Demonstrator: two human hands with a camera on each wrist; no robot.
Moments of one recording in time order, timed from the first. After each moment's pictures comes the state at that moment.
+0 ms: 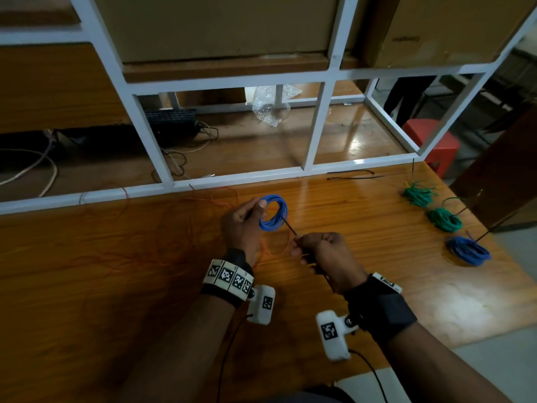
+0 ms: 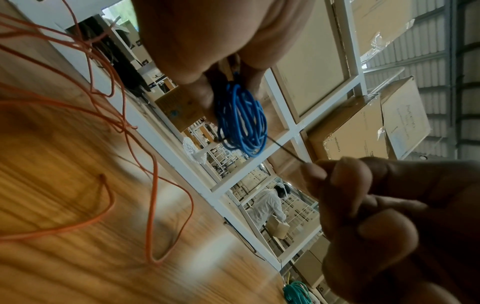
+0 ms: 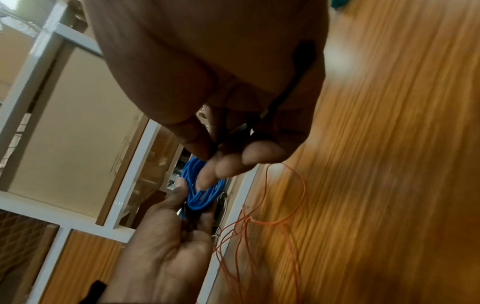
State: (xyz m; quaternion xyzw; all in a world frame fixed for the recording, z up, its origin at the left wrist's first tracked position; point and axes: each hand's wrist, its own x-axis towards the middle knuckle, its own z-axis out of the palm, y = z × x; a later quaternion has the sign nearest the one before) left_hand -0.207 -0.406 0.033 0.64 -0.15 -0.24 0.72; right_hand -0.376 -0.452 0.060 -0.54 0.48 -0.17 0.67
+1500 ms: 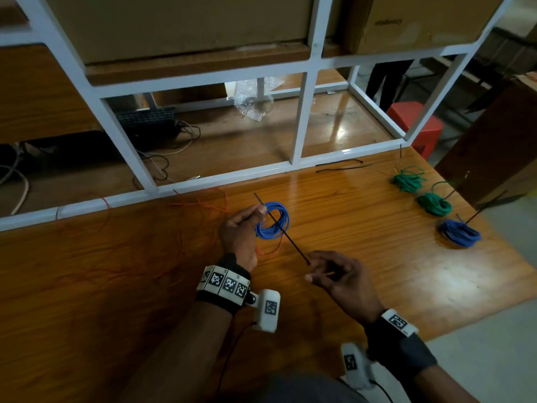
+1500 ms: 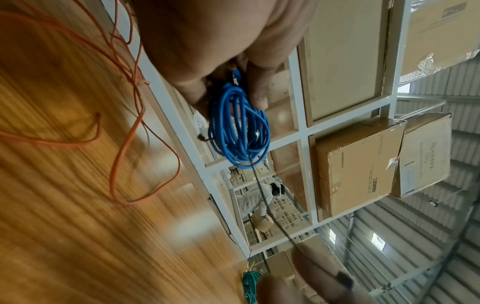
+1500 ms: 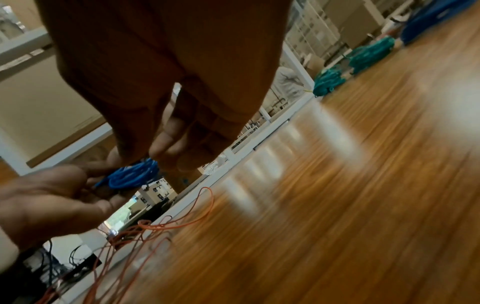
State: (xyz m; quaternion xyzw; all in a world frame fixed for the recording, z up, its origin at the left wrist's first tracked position) left_hand -0.217 -0.417 0.035 0.58 -0.04 -0.37 0.73; right_hand -0.438 -0.435 0.011 -0.68 0.39 -0.29 0.54
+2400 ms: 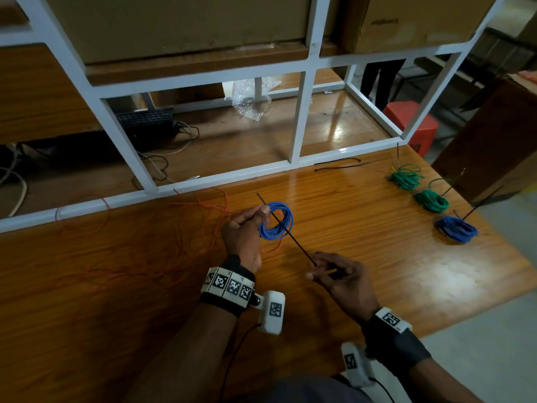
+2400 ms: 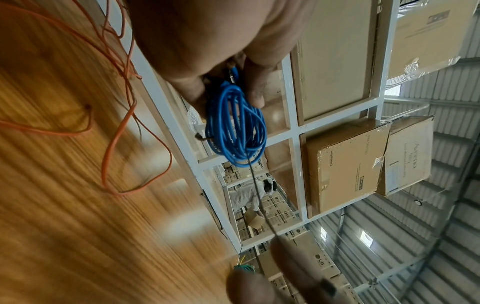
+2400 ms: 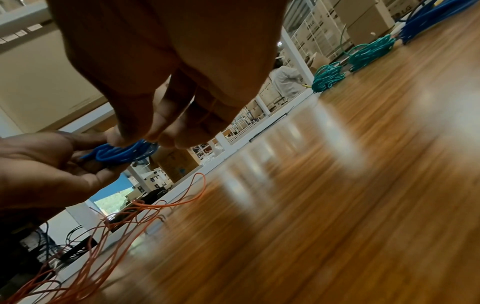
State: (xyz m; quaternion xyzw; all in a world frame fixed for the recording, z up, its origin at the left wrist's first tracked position) left_hand -0.222 -0.411 0.036 0.57 -0.04 -0.37 0.73; right_hand -0.440 -0.430 -0.007 -0.66 0.41 -0.32 0.53
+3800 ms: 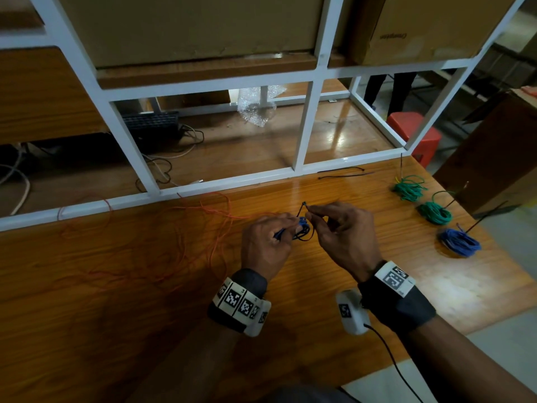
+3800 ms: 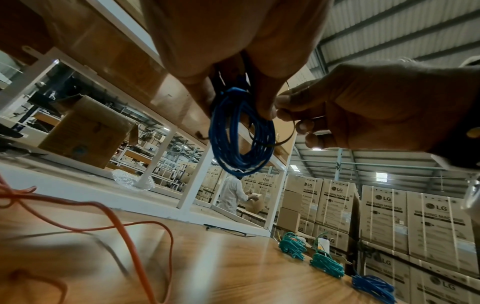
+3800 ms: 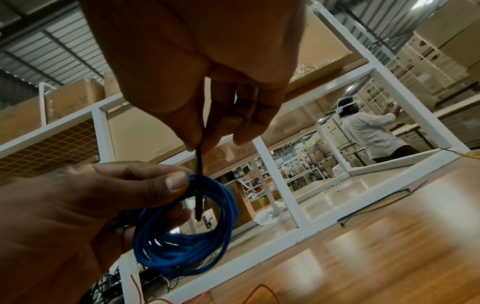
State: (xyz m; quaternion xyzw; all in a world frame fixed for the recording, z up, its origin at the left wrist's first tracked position) left_hand -0.236 -0.402 0.047 0.68 -0.49 -0.10 0.54; right_hand -0.387 -0.488 0.083 -0.83 0.36 -0.37 0.19
